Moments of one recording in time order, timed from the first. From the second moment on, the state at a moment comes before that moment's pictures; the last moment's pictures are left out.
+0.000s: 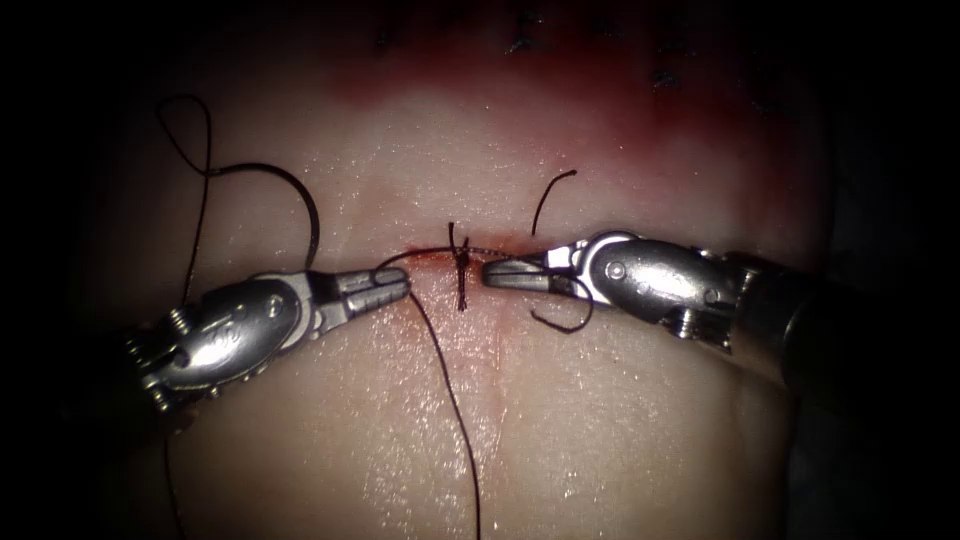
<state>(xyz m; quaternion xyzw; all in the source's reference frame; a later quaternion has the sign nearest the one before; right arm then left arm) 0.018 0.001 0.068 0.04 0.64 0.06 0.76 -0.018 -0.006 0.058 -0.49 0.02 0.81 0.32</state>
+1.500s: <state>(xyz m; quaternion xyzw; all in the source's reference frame) 0.021 0.002 0.066 -0.05 0.59 0.18 0.78 -0.025 -0.012 0.056 -0.44 0.06 0.87 0.20</state>
